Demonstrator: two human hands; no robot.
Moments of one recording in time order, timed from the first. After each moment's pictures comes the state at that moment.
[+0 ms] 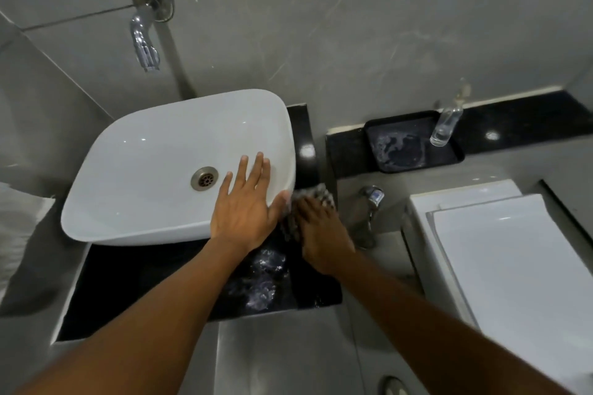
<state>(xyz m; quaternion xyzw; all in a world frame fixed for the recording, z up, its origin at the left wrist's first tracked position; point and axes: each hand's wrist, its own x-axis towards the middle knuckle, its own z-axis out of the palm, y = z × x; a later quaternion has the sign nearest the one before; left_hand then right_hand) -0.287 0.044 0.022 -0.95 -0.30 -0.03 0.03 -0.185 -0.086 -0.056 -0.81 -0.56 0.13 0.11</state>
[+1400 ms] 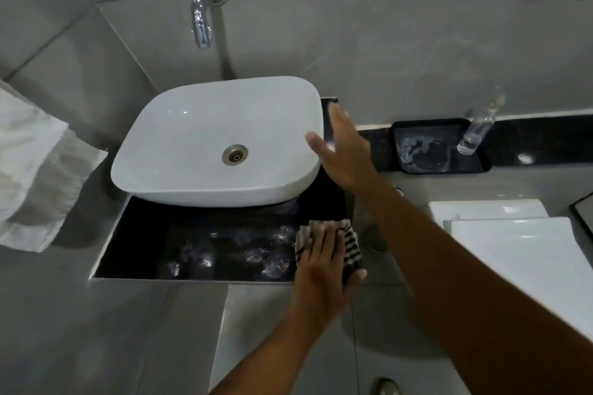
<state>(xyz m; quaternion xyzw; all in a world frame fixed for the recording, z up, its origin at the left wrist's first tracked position) -0.319 -0.113 -0.060 -0.95 -0.28 -0.05 -0.15 -0.149 -0.052 0.055 -0.78 -0.45 0.13 0.42</state>
